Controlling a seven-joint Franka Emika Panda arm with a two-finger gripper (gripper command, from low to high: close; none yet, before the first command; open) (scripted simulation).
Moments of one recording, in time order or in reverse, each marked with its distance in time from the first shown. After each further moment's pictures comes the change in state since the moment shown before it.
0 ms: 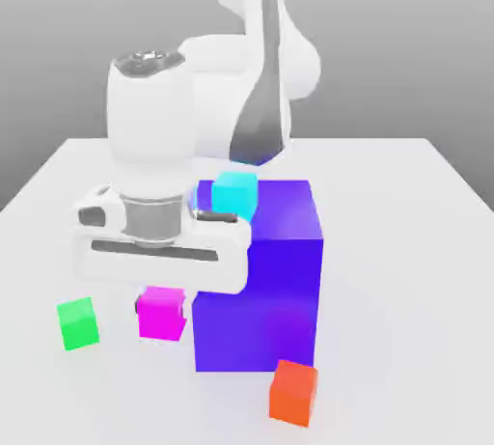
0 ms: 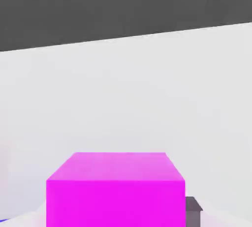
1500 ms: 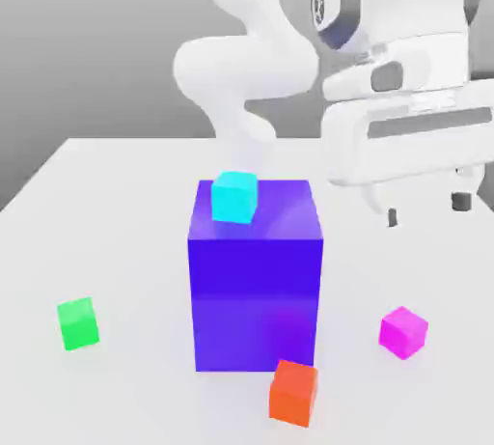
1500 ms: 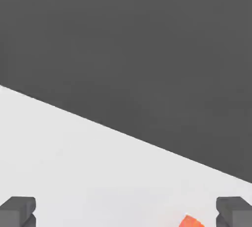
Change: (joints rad) arm 0.517 -0.119 0.368 0.077 0.088 -0.024 0.029
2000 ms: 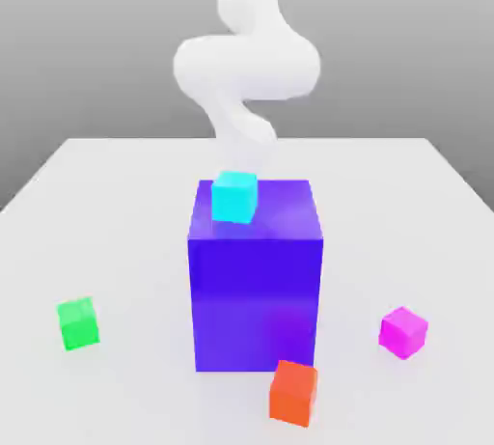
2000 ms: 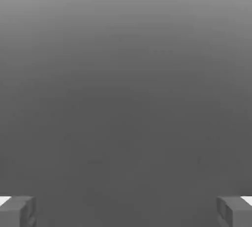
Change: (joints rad) arm -0.208 -0.549 -0.179 0.261 -0.037 -0.322 0.054
